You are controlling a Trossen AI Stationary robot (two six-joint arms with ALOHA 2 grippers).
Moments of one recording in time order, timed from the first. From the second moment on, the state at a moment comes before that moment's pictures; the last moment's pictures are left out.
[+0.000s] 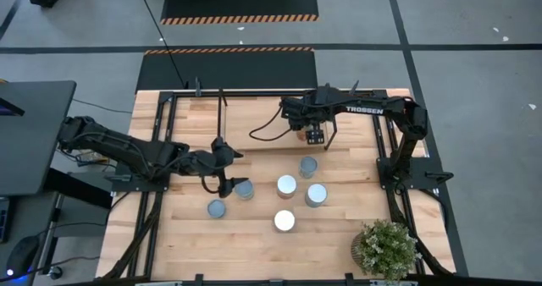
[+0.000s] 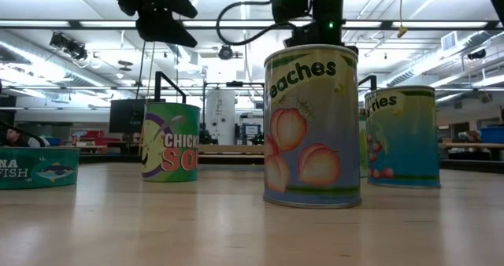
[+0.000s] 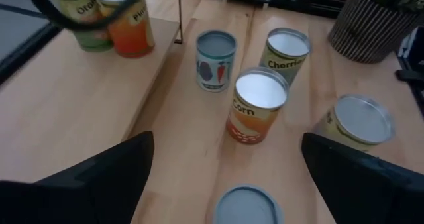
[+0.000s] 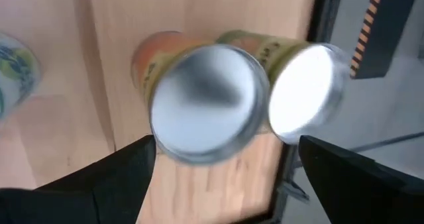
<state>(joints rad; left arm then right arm) -0.24 1.15 0.81 -0.24 -0.37 -0.33 -0.25 1.80 1.65 -1.32 0.40 -0.30</state>
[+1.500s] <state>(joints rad) -0.28 1.14 0.83 -0.18 -0.42 -0.33 0.39 1.79 1.57 -0.89 0.42 0.21</state>
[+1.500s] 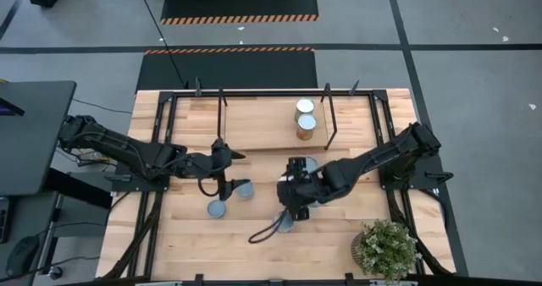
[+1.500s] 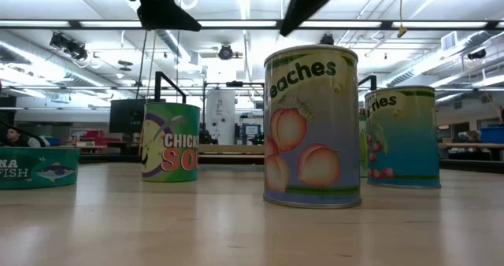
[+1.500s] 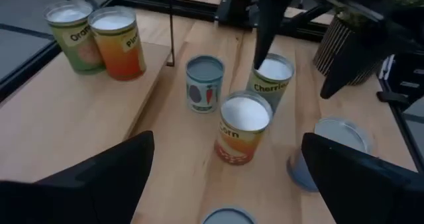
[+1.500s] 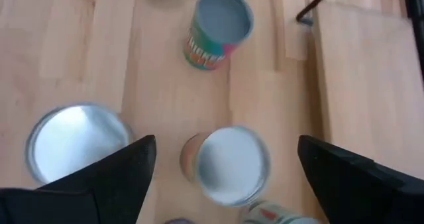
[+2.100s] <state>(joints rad) -0.54 1.09 0.72 -0.05 -0.58 -0.24 0.47 1.79 1.63 -1.17 0.40 0.65</state>
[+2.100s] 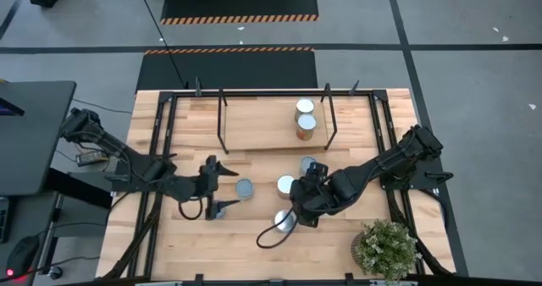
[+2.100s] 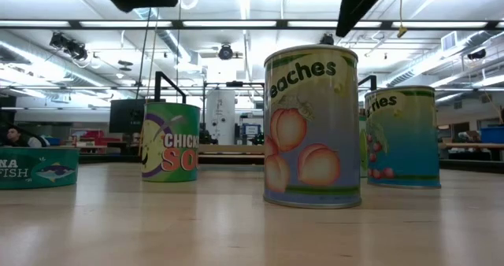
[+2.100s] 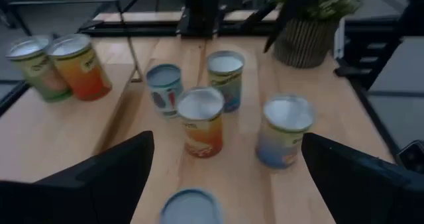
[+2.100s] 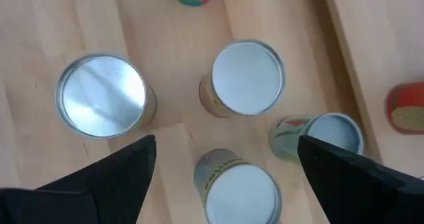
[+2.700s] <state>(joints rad) -0.52 0.95 0.61 0.26 -0.55 -0.04 0.50 1.82 1.66 -1.20 0.37 0.62</state>
